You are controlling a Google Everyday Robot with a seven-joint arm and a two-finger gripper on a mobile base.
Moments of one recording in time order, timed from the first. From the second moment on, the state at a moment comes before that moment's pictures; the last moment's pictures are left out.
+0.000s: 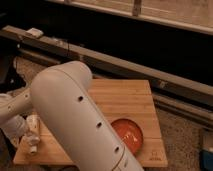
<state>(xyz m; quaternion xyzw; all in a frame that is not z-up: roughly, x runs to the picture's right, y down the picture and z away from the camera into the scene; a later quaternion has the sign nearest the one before) -0.411 0.260 0.744 -0.34 0.16 0.42 0.83</state>
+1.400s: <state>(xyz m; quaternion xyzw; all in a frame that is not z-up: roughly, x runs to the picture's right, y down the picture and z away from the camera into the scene) -0.391 0.257 0.775 -0.33 0.19 0.41 0.83</state>
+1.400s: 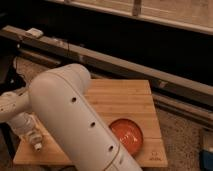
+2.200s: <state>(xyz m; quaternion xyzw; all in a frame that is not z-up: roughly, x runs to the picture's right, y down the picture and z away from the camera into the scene) -0.290 0.131 0.721 -0.33 0.19 0.44 0.81</state>
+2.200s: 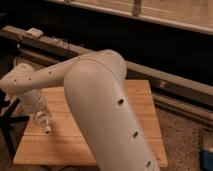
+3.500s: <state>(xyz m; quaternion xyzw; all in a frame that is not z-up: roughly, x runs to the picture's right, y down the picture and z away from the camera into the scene) 0.042 0.114 0.690 -0.29 0.28 0.56 0.72</state>
